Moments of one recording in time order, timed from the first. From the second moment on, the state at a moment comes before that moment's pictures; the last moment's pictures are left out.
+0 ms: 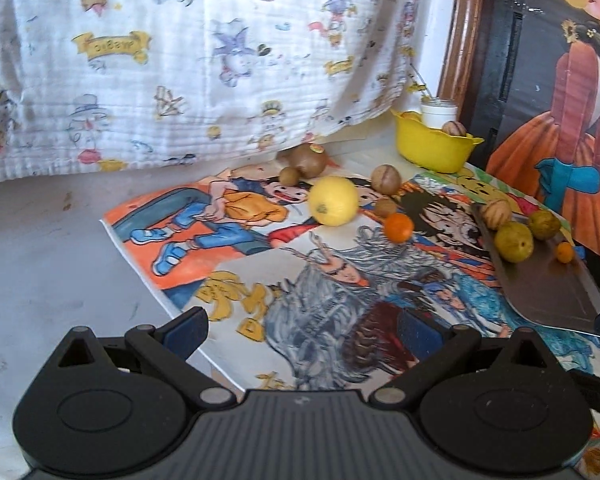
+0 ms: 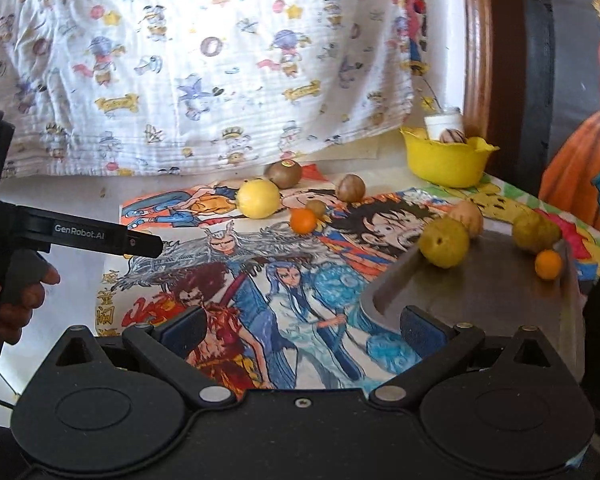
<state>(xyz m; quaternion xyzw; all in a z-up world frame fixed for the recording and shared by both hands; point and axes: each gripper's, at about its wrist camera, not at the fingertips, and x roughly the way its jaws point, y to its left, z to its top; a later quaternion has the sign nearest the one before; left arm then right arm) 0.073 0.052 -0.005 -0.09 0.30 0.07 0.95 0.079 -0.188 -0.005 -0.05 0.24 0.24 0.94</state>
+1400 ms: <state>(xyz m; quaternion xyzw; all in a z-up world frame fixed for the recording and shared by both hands) 0.149 0.059 0.016 -0.03 0.30 0.03 0.95 0.195 -0.183 0.045 -0.11 0.22 0.23 0.94</state>
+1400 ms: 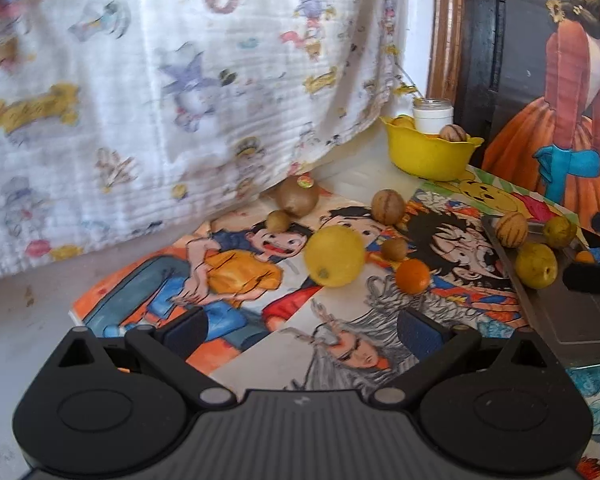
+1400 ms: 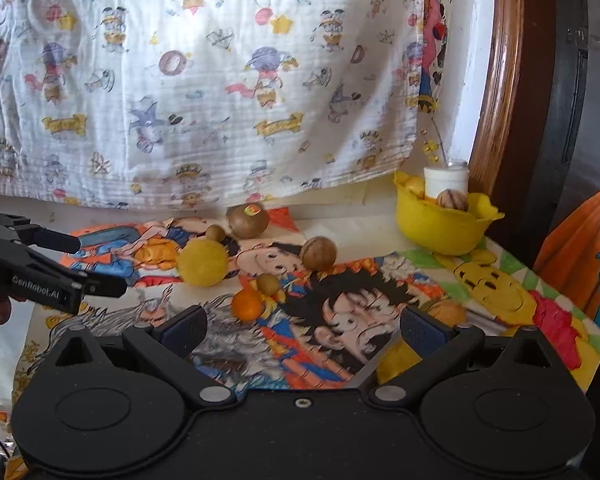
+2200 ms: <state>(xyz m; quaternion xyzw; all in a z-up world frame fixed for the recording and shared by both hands) 0.286 0.019 0.038 0.09 0.33 -0.13 0.93 0.324 -0.170 0.064 -0.19 0.24 0.28 0.91</state>
